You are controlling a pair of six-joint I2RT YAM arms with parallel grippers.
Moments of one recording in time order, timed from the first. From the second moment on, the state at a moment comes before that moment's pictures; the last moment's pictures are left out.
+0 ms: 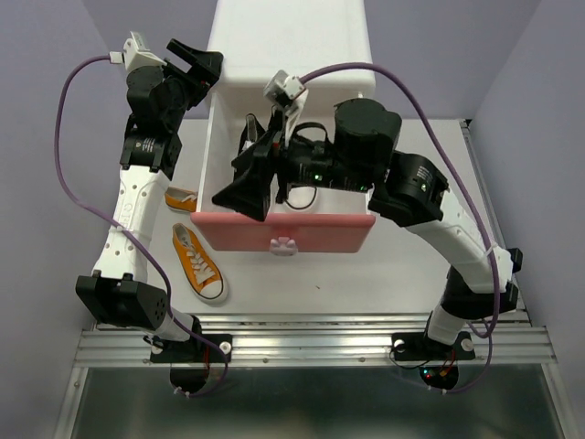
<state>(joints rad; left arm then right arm) -0.12 1.48 1.68 -0.18 0.02 -0.84 1.11 1.71 2.43 -0.64 -0.21 0.34</state>
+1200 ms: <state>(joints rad) -0.12 1.47 1.66 -0.15 0.01 -0.83 1.50 1.65 2.03 -1.15 0.25 0.23</state>
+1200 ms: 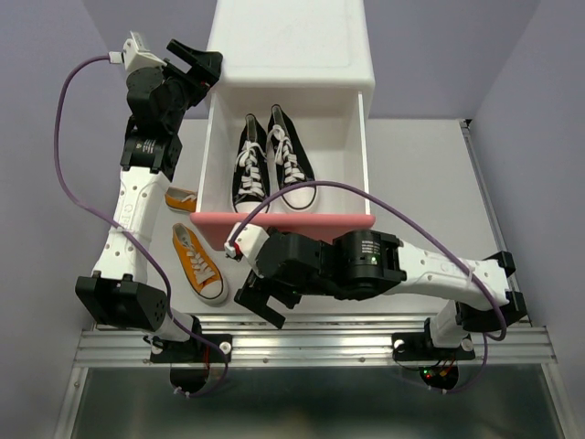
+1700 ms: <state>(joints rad) -0.12 1.49 1.69 -0.16 -0.01 -0.80 1.41 1.71 2.15 -1.04 0.34 0.16</state>
